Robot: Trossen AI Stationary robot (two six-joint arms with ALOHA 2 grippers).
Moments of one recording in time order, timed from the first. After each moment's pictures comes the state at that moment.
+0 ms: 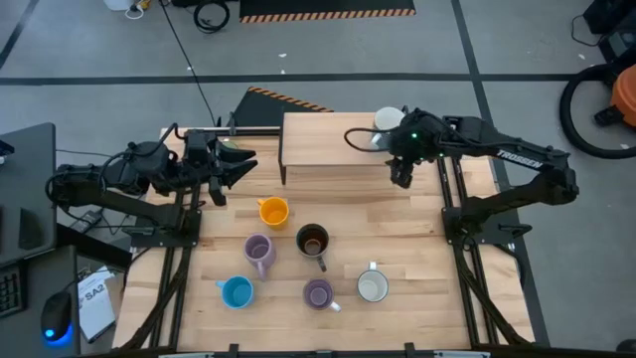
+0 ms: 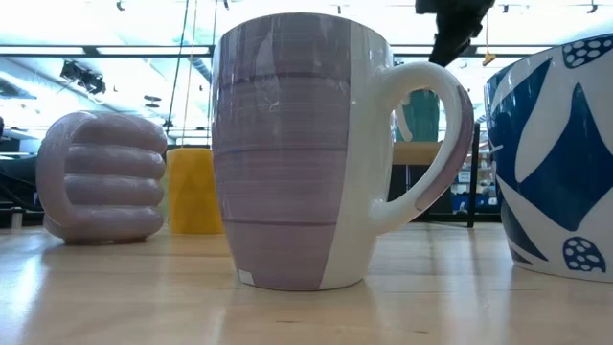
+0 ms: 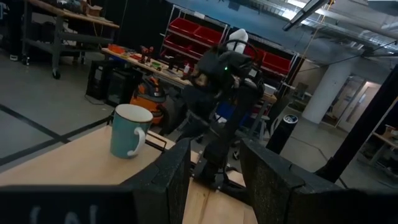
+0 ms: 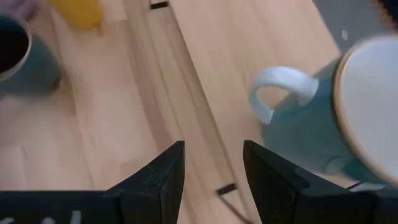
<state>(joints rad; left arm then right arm) -0.09 0.83 1.06 -0.17 -0.38 -0.36 -0.33 1.17 1.32 -1.08 0.11 -0.07</state>
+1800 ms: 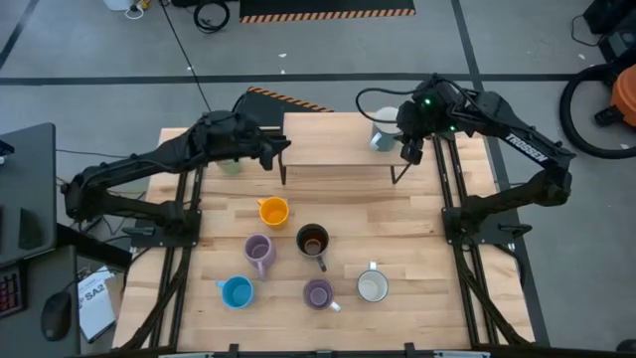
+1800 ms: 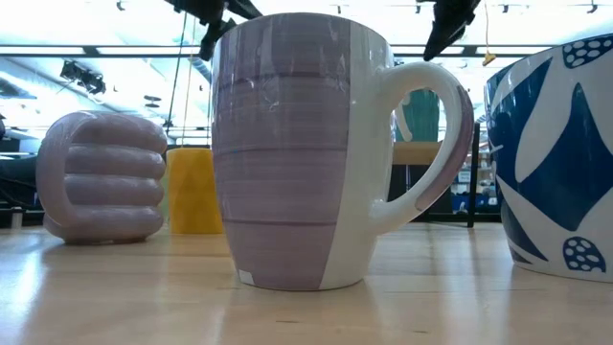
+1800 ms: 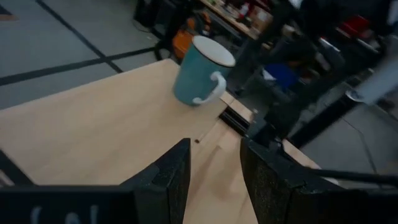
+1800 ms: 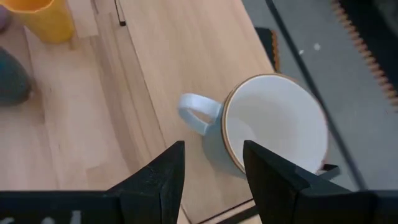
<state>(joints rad) 0.40 1.13 1.06 -0.20 0.04 -0.49 -0.53 1.25 1.56 -1.20 0.03 -0.23</state>
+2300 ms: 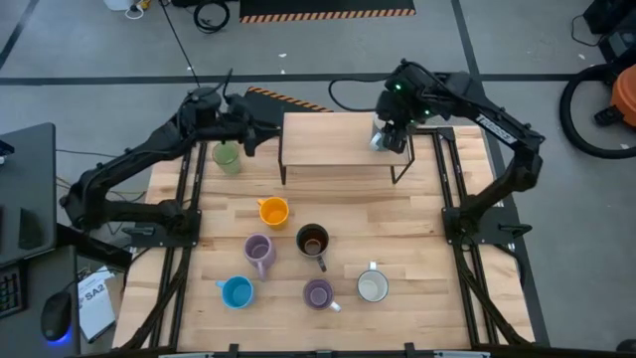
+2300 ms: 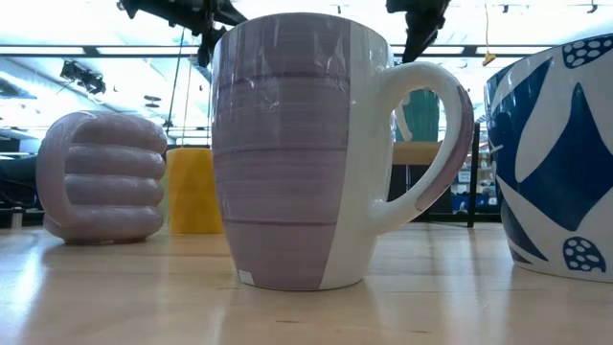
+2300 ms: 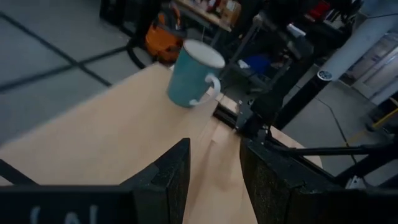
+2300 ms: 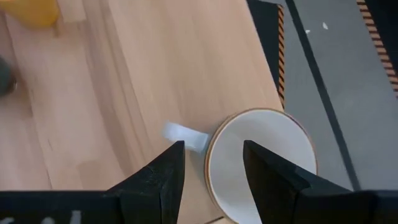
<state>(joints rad) 0.67 1.10 1.06 -0.21 0.42 -0.32 -0.53 1.52 1.87 -1.37 0.06 -0.29</state>
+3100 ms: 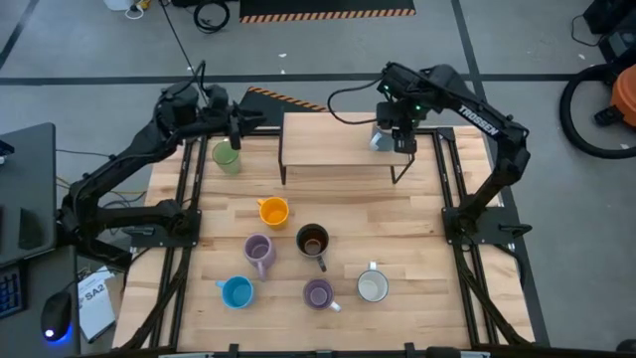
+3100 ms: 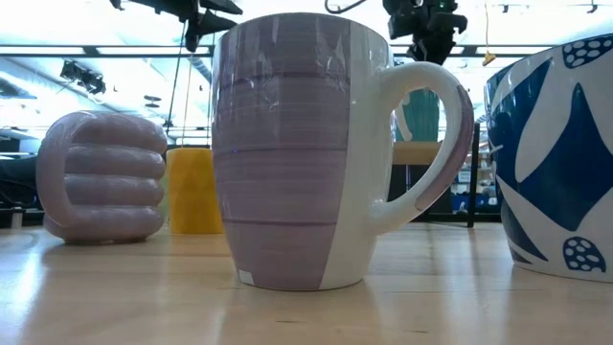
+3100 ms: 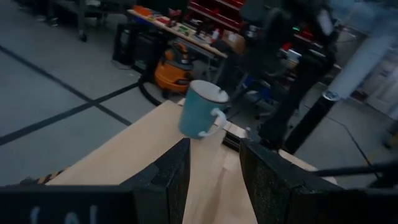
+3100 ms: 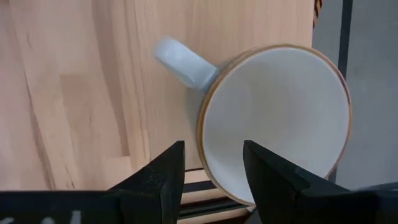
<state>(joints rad) 0.74 1.01 1.06 -0.18 0.44 -0.27 -0.61 1.62 1.90 -1.57 0.05 -0.57</state>
